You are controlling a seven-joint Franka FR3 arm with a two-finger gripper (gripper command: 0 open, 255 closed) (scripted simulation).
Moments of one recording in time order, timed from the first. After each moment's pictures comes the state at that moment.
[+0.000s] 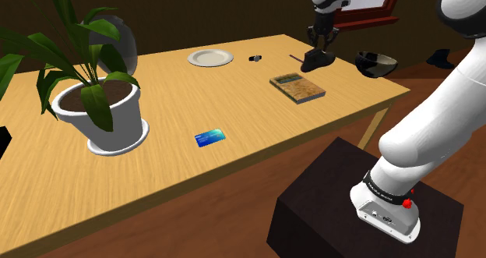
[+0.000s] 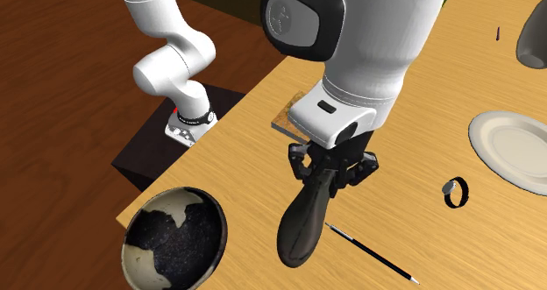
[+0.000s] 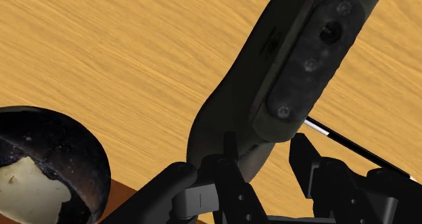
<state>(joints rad) -0.38 -0.08 -0.05 -1.88 -0.23 1.87 0.95</state>
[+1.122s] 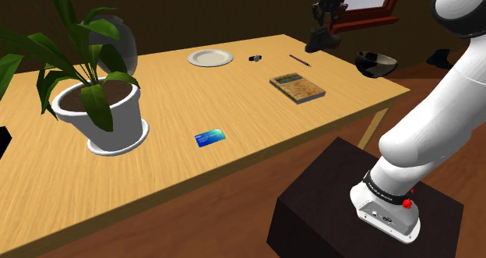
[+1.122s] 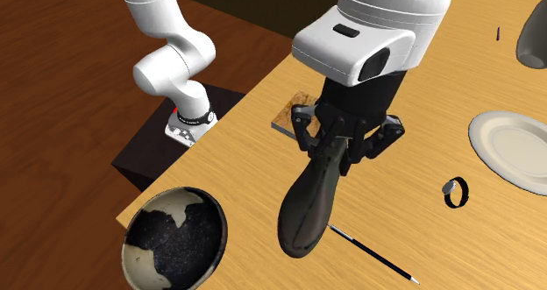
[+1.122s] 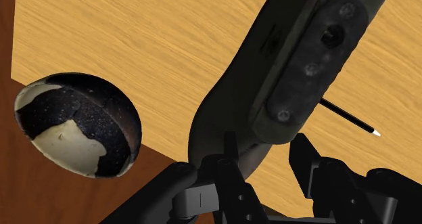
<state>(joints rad) -0.38 -0.05 -0.04 -1.62 -0.22 1.65 0.90</state>
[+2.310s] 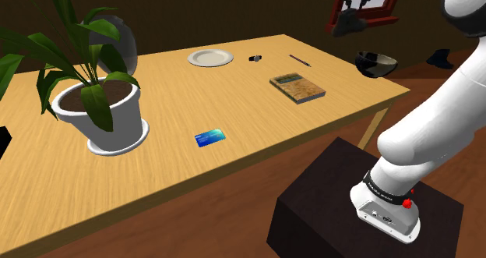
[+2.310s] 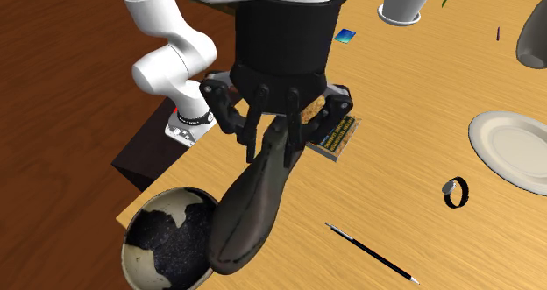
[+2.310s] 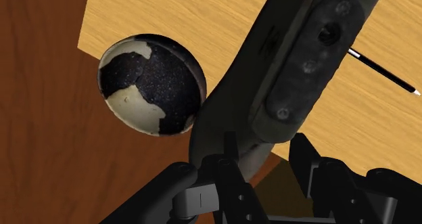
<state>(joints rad) -0.45 -0.10 -0.12 -1.49 -0.22 1.50 0.73</state>
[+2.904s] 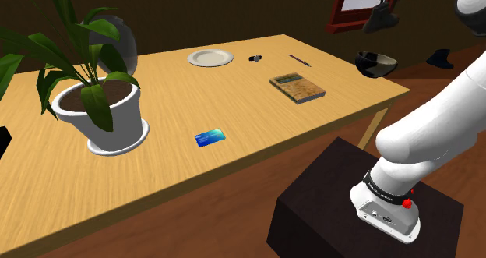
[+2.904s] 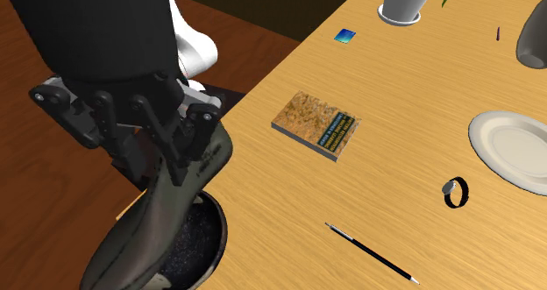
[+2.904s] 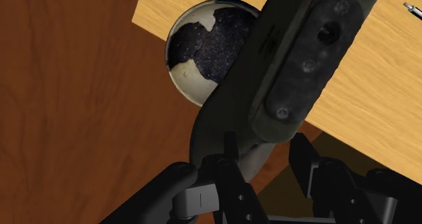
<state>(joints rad) -0.53 -0.17 -0.24 -1.50 -0.22 1.49 0.52</state>
